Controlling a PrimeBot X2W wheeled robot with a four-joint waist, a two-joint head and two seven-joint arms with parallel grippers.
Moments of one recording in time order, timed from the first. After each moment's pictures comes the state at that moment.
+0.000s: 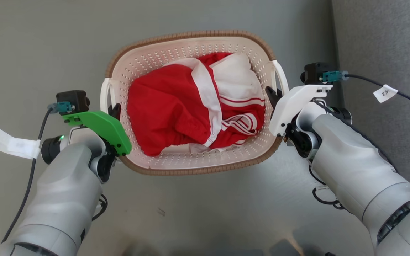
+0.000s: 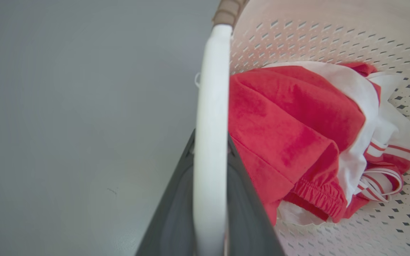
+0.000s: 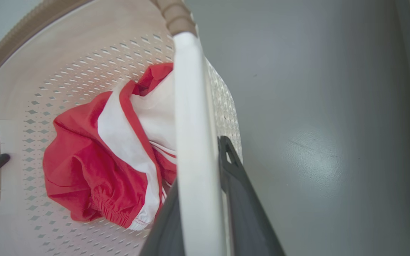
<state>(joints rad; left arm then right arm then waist) -0.85 0.05 -0.73 1.16 -0.98 -0.09 -0.13 -0.88 -0.07 0.95 1.07 1.09 0.01 -0.08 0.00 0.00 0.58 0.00</state>
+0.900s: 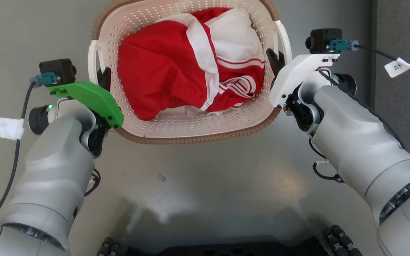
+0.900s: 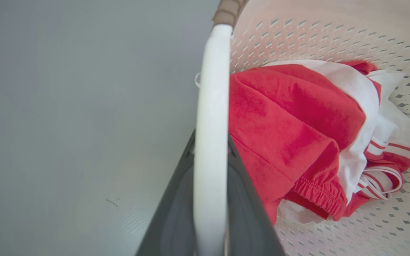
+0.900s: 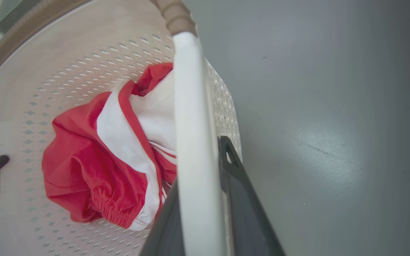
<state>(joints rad) -0.97 0.06 -0.72 1.18 -0.97 -0.11 -0.20 -1.00 -0.07 0.97 1.07 1.09 0.01 -0.15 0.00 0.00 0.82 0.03</state>
